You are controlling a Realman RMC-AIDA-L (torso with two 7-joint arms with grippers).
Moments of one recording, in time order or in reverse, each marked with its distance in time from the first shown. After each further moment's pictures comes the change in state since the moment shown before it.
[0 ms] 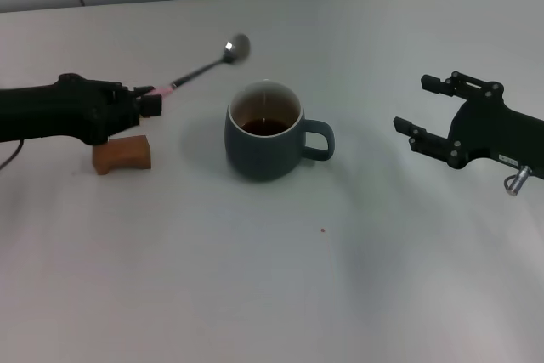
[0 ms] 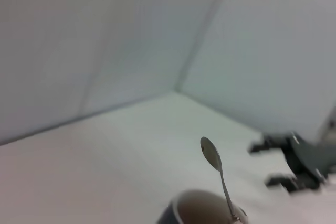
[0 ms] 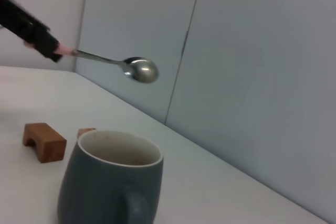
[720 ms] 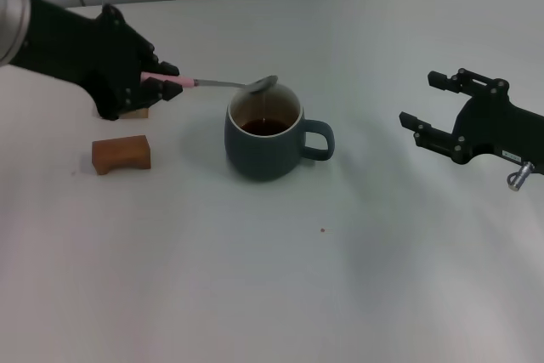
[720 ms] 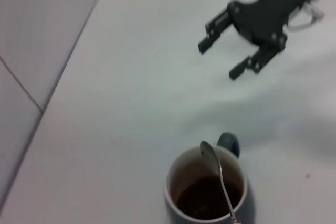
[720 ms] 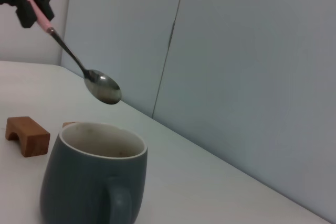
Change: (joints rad) left arm -0.004 -0.004 0.657 0.730 0.106 0.022 -0.244; right arm 0.003 0.001 0.012 0.004 0.002 0.028 0.001
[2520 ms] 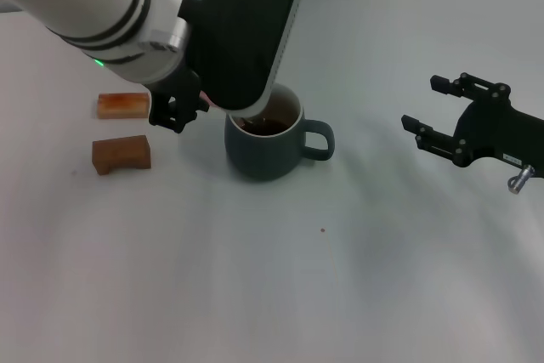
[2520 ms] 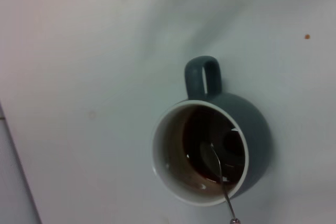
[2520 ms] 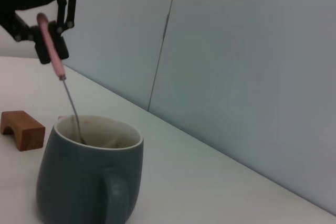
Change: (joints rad) left arm -0.134 -0.010 0.672 0.098 0.454 -0.120 -0.069; right arm -0.006 0.003 0.000 0.004 0.000 0.018 0.006
